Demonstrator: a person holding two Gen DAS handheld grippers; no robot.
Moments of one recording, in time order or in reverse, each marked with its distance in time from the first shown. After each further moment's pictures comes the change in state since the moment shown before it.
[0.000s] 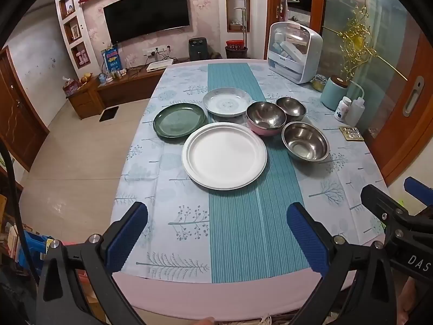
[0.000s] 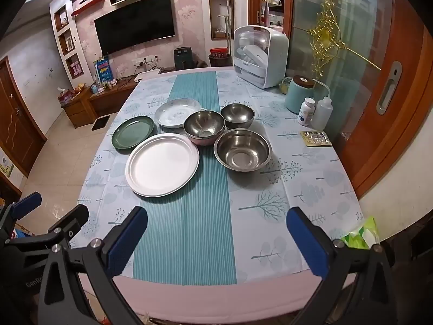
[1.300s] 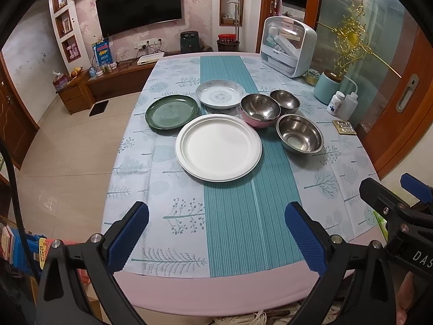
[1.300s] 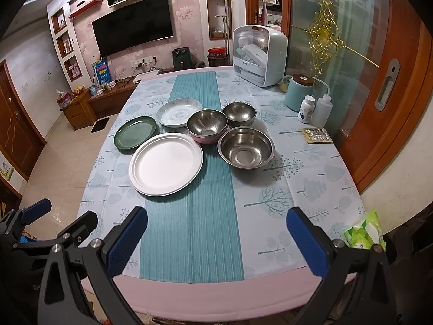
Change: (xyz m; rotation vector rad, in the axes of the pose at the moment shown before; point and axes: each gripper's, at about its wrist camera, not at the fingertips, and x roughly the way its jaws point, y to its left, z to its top) left arm 0.006 0.006 -0.002 0.001 0.036 -0.059; right arm -0.006 0.011 -0.004 0.008 -0.003 0.003
